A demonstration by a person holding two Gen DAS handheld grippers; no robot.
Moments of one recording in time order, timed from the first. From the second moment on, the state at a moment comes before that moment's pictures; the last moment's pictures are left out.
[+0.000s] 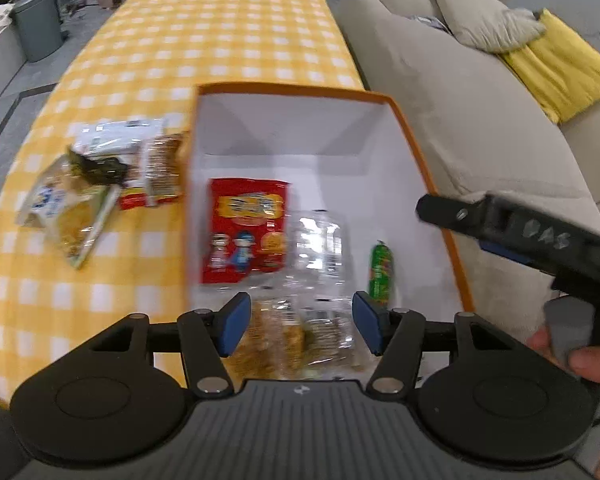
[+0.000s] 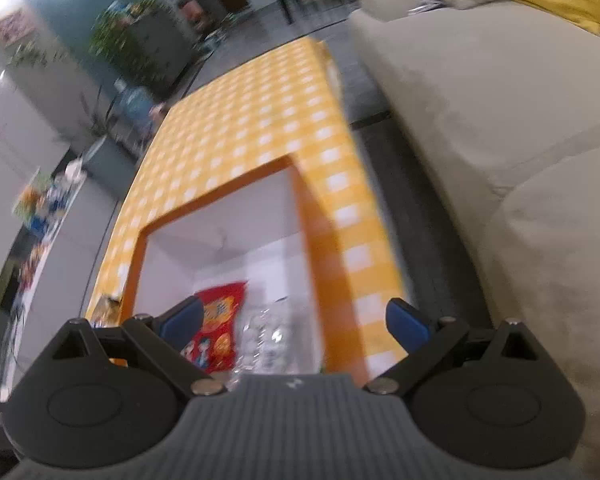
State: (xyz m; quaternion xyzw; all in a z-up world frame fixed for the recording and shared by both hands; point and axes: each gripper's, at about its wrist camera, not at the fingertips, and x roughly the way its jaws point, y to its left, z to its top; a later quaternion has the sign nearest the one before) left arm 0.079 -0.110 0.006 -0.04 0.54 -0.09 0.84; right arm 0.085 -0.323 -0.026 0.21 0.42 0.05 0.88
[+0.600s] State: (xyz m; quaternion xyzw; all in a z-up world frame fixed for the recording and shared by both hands) left arm 0.086 0.066 0.017 -0.12 0.51 0.02 0.85; right arm 0.087 -0.186 -0.005 0.12 0.40 0.11 0.90
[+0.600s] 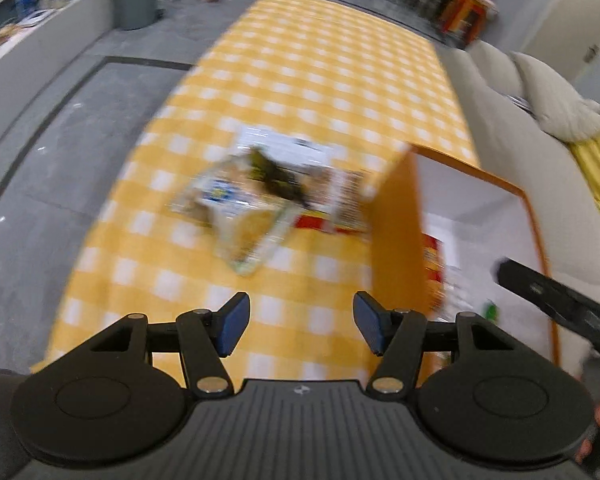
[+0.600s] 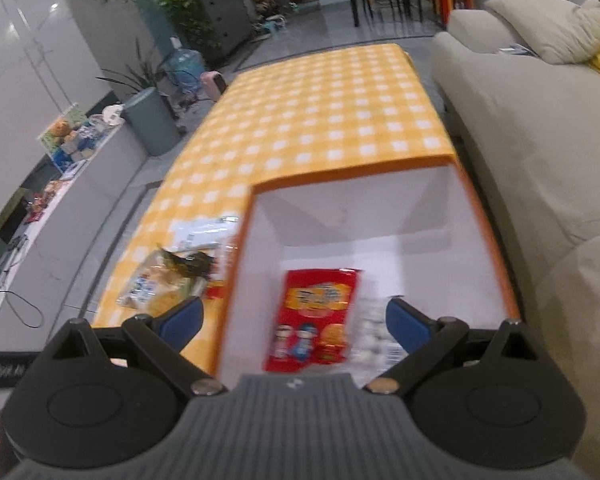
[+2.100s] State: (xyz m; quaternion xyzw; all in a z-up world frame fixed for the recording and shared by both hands) left arm 0.215 0.160 -0.119 -0.34 0.54 0.08 0.77; right arm 0.145 -0.045 -0.043 -0.09 0.35 0.20 0.91
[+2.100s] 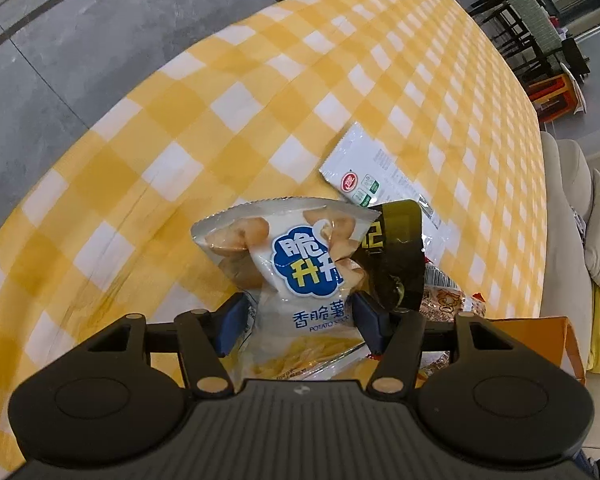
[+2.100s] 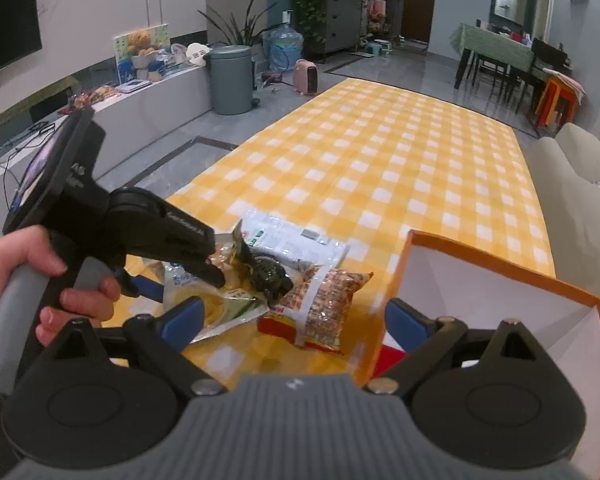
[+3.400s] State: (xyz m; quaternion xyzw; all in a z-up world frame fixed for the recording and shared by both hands) left arm 0.201 0.173 -0.109 -0.16 0.58 -0.01 0.79; right arm 0.207 0.052 -0.093 -0.29 0.41 0.28 0.82
